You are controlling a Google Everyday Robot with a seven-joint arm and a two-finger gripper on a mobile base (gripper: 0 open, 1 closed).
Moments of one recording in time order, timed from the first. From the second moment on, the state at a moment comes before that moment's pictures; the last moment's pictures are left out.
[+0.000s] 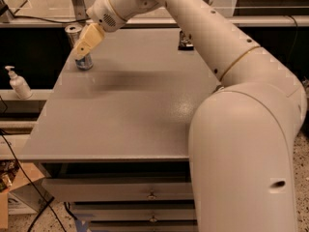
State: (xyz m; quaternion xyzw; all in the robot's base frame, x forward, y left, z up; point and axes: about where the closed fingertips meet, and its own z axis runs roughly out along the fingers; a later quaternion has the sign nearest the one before) arm 0.698 0.195 0.944 -0.64 0.61 0.28 0.39
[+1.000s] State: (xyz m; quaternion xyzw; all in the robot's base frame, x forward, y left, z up) arm 0.722 0.198 0.920 -0.61 0.66 0.22 0.38
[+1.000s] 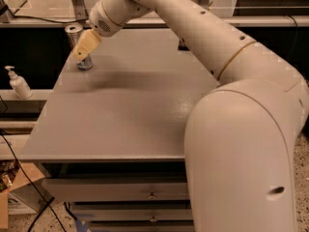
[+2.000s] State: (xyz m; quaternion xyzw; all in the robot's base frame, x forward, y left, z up) arm 0.731 0.219 0.918 -0.58 0.67 0.23 0.41
